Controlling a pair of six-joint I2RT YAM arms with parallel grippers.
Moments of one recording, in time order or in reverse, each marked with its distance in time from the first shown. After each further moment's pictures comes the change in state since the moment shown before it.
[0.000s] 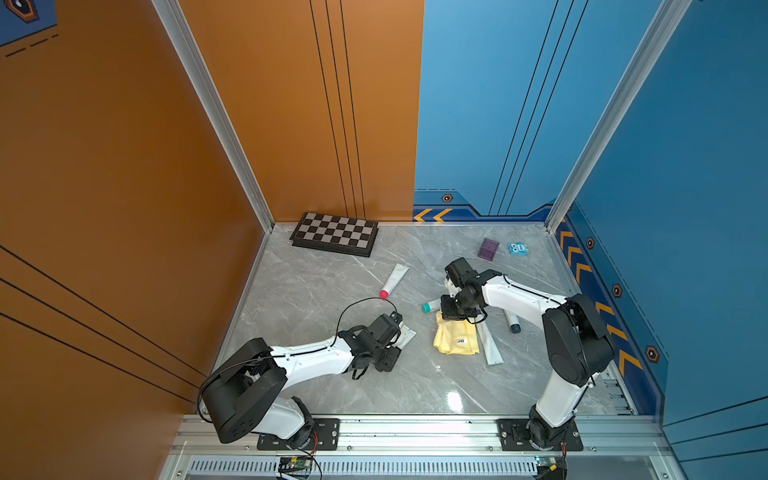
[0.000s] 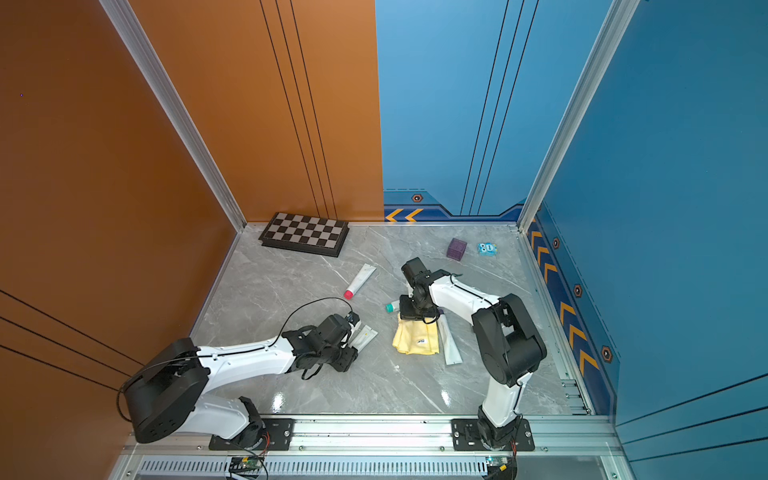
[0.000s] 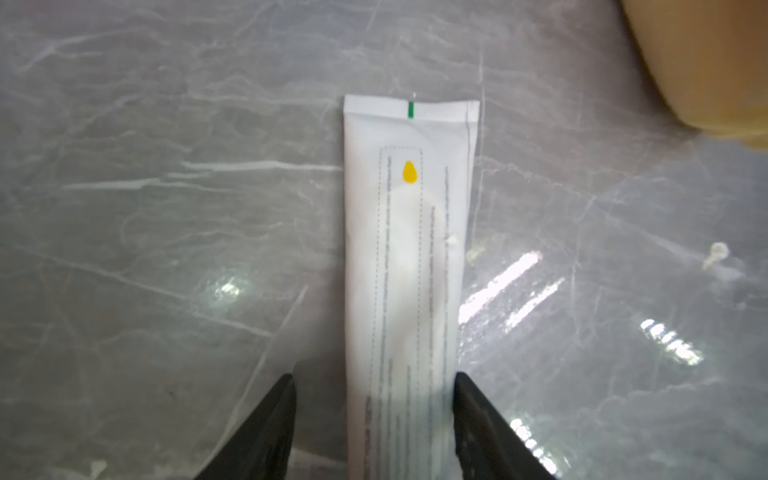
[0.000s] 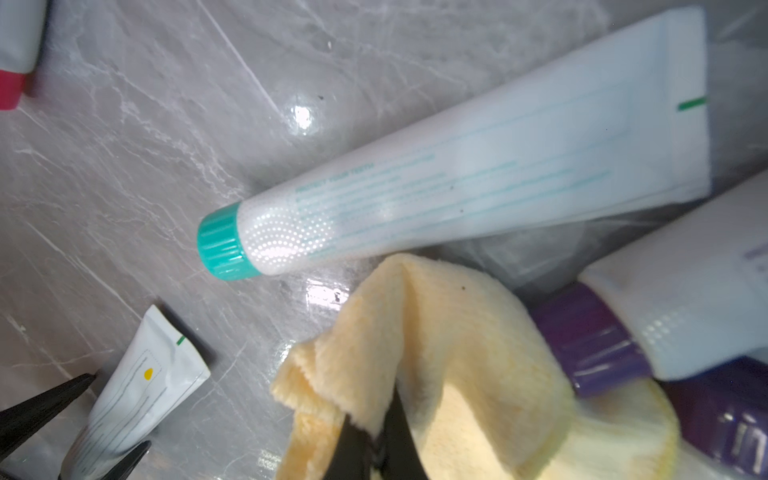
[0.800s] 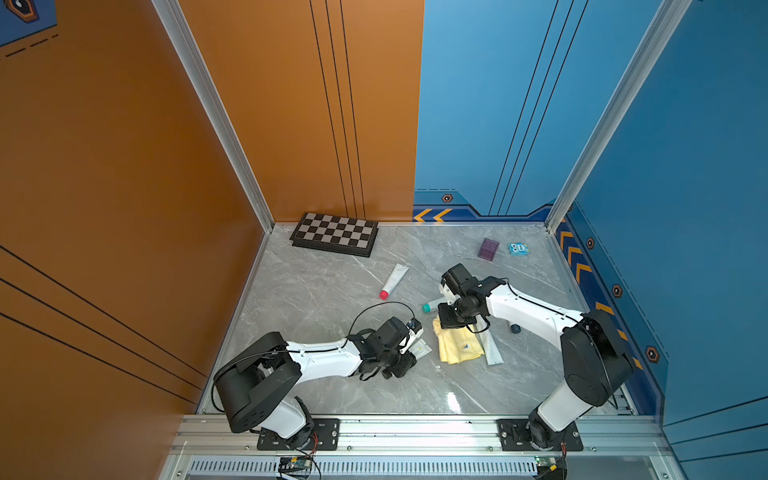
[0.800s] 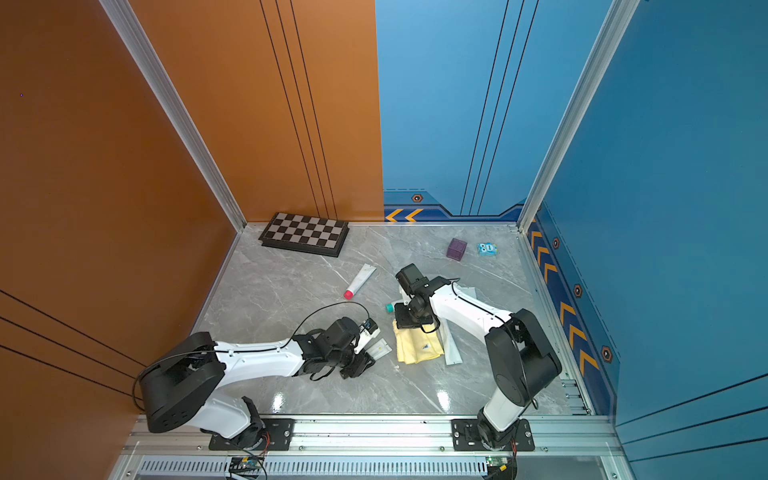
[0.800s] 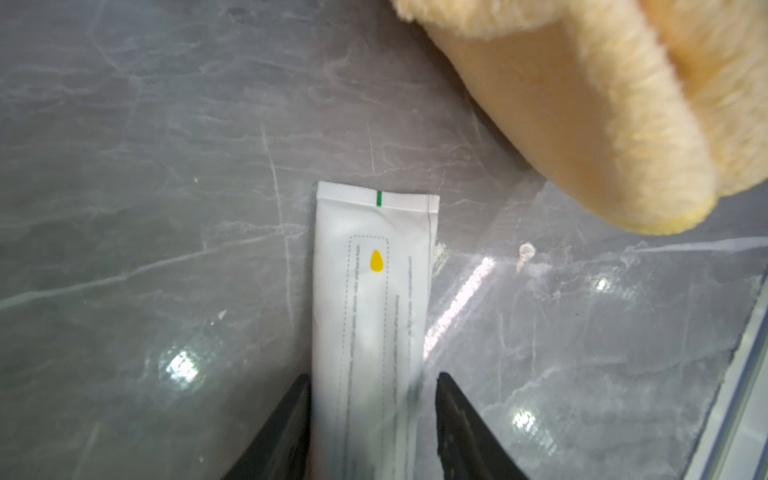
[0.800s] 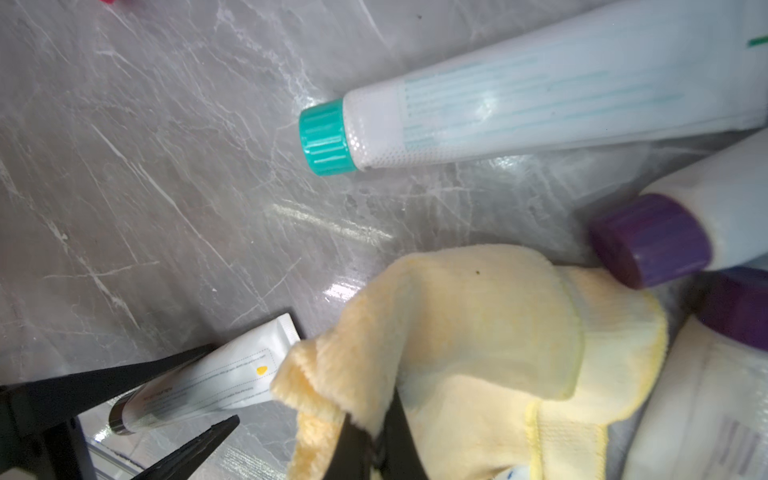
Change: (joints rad) left arm -0.077 0.032 -0.019 0.145 0.164 0.077; right arm 0.101 -0.113 -0.066 -0.038 -0.001 -0.025
